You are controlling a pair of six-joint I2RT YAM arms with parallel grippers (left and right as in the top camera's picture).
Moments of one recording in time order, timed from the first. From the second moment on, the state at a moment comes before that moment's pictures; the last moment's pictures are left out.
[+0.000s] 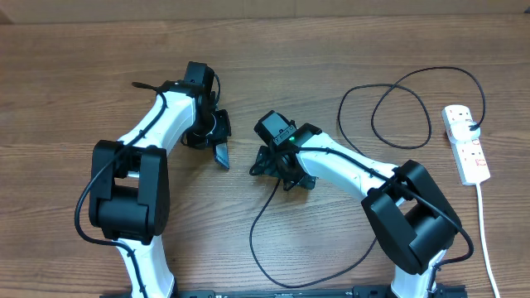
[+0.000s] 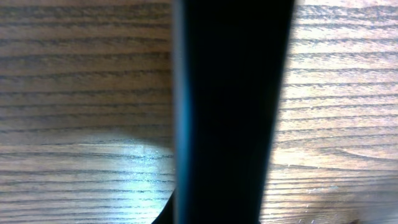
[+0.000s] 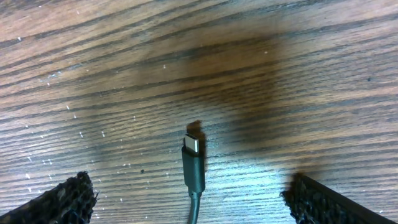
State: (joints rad) left arm -0.19 2.05 1.43 -0.84 0.20 -0.39; right arm 0.69 1.96 1.28 -0.74 -0.02 0.95
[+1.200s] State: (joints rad) left arm -0.19 2.05 1.43 -0.84 0.20 -0.39; right arm 0.69 1.96 1.28 -0.74 -0.02 0.95
